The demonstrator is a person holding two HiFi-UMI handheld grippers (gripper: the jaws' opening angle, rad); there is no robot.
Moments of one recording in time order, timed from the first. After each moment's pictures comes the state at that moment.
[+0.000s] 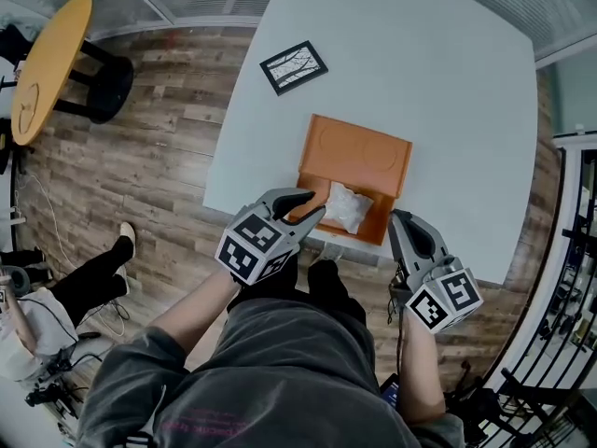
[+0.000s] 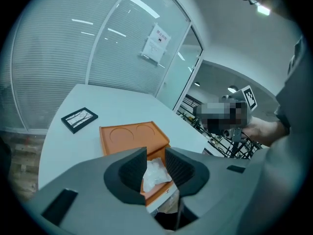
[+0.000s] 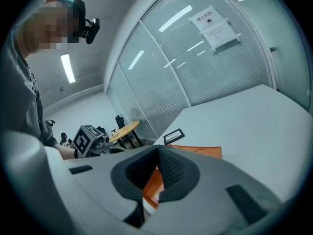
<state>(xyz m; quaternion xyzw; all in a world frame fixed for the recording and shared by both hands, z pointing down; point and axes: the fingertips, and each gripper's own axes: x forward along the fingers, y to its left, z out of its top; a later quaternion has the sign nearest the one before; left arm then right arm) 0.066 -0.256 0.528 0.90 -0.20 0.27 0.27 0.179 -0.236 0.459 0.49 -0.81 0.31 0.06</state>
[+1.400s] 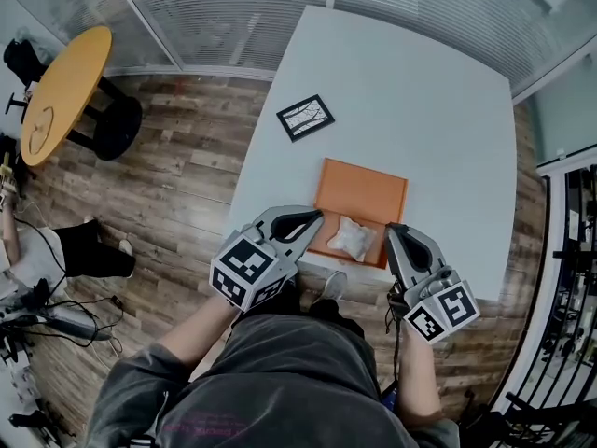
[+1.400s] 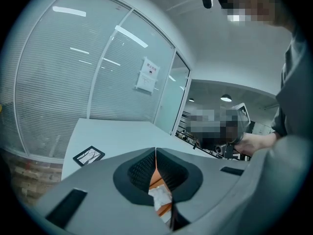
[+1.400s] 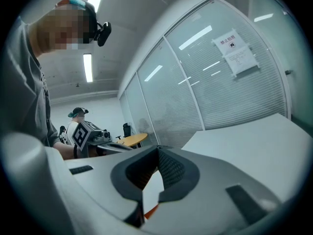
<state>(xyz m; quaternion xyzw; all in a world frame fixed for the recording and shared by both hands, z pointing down) 0.025 -0.277 0.398 0.94 -0.23 0.15 0.18 0.125 -0.246 0.361 0.48 -0.86 0.19 0.02</state>
